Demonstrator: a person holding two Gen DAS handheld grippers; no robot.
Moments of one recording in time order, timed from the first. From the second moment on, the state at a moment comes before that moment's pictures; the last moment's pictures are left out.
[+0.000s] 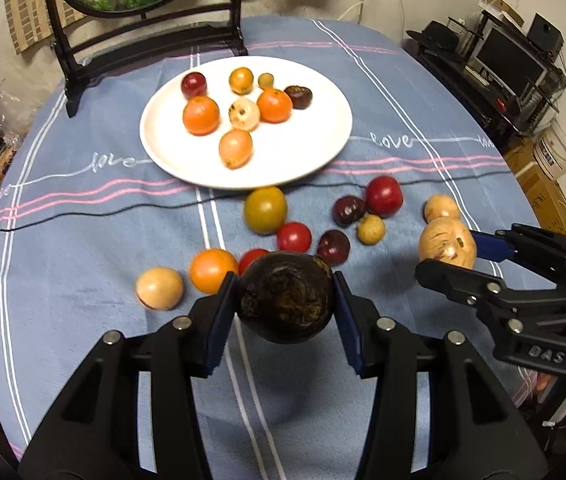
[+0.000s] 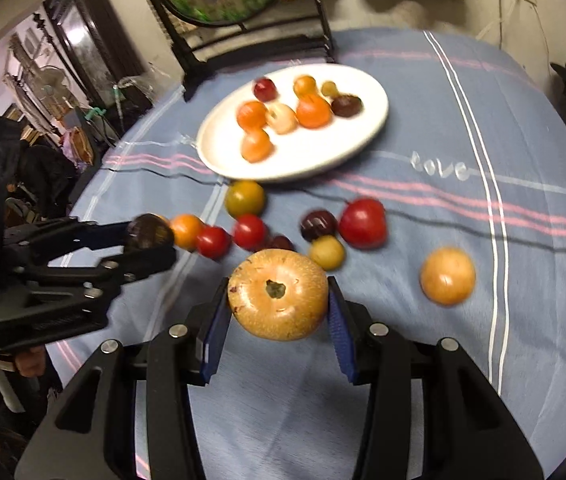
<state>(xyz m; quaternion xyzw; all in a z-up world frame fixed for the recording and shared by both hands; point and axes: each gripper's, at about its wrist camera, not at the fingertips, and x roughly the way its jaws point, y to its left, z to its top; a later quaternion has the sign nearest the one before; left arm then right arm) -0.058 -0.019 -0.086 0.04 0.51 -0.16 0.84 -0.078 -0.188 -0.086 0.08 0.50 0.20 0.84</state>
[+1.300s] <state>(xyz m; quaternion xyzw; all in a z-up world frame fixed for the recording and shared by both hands) 0.071 -0.008 -0.062 0.03 0.49 -0.08 0.87 0.039 -0.195 -0.060 0.09 0.45 0.20 0.87</state>
